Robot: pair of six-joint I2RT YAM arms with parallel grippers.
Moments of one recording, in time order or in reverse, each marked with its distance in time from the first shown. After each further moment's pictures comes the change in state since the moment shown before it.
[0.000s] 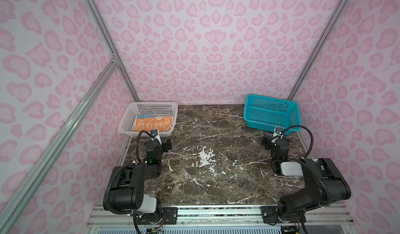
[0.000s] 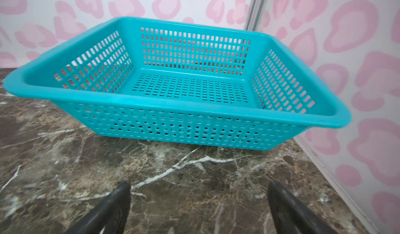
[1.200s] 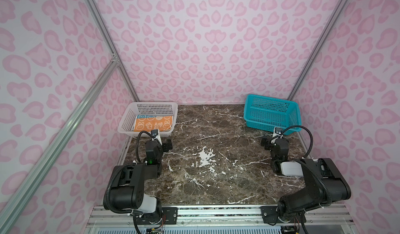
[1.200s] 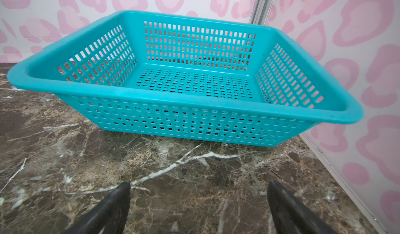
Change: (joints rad) left arm 0.001 0.005 -0.003 0.031 0.026 0.000; right arm -0.004 0.000 0.001 -0.016 -0.013 0.008
